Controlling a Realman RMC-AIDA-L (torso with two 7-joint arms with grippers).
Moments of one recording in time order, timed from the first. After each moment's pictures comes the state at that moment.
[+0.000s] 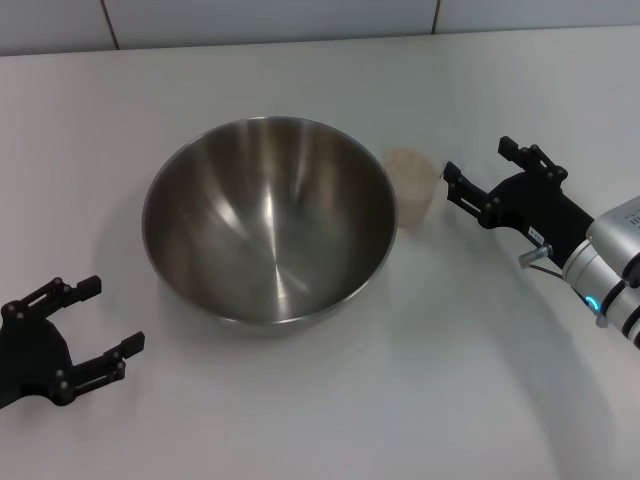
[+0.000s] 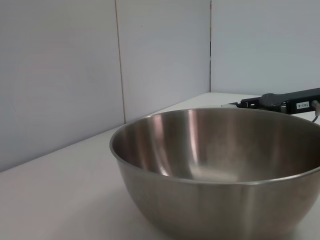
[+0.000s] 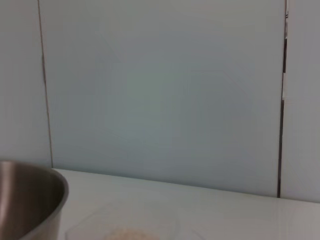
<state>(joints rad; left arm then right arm) -0.19 -2.02 0.78 0.46 1.71 1.51 -0.74 0.46 2.09 0.61 0.15 -2.38 -1.02 0.25</state>
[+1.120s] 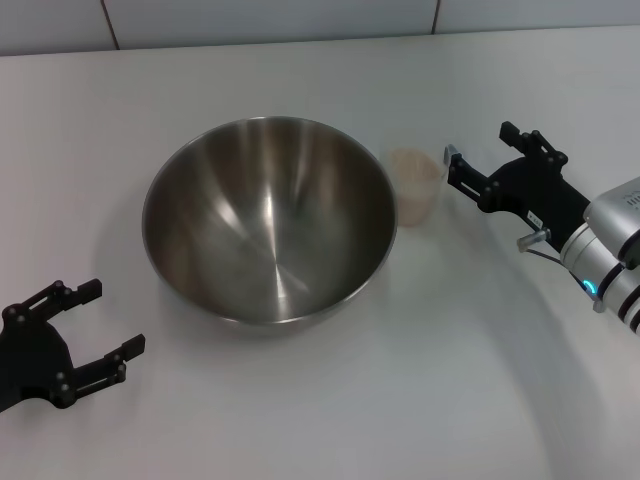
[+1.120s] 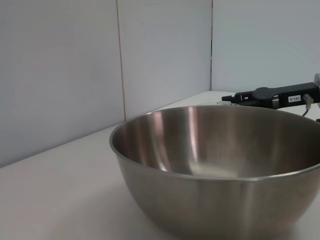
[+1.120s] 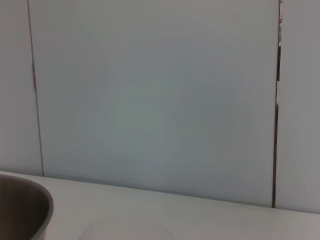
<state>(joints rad) -0.19 -2.02 0.78 0.46 1.72 1.51 -0.74 0.49 2.08 0.64 0.15 -2.38 -1.00 0.25</state>
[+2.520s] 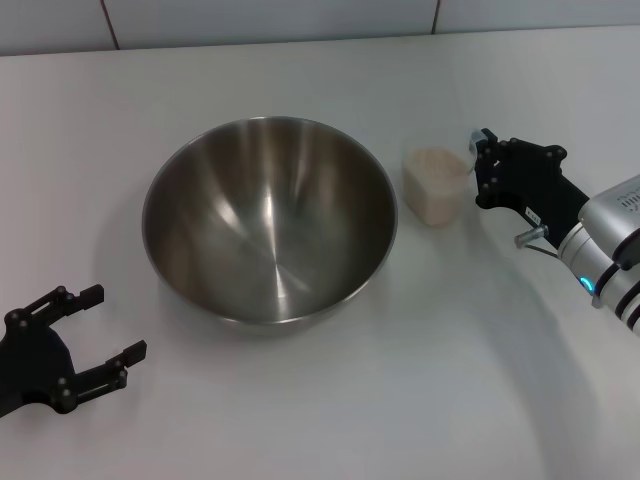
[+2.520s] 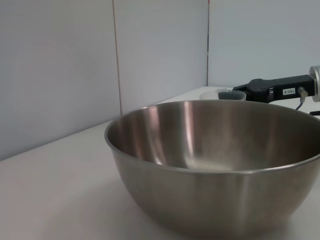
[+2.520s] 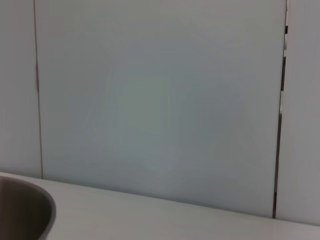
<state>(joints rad) -0.19 -2.02 0.77 0.46 1.74 1.50 -0.74 0.49 2.09 0.66 0.16 -2.38 -1.01 0.20</state>
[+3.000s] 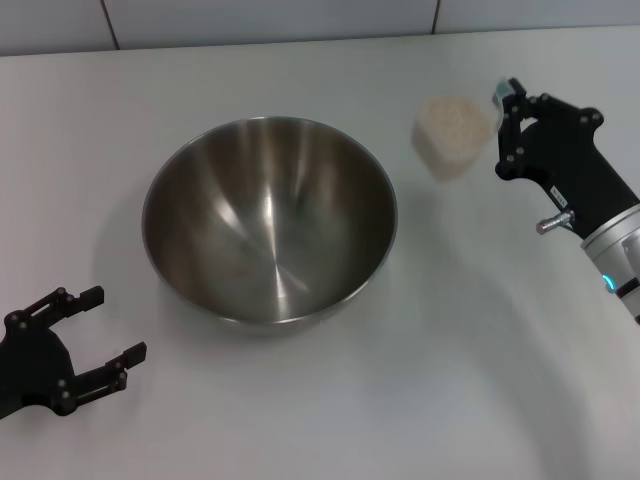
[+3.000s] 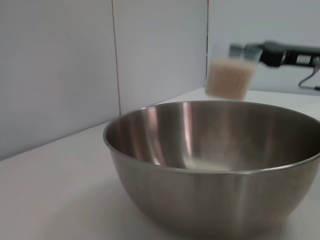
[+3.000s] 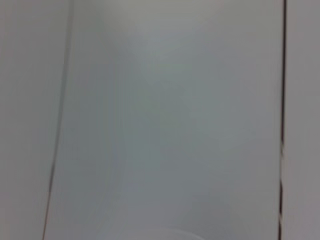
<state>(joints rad) -0.19 -2.02 0.77 0.46 1.74 1.51 -0.74 0.42 2.09 0.69 0.21 -2.38 -1.30 0.06</state>
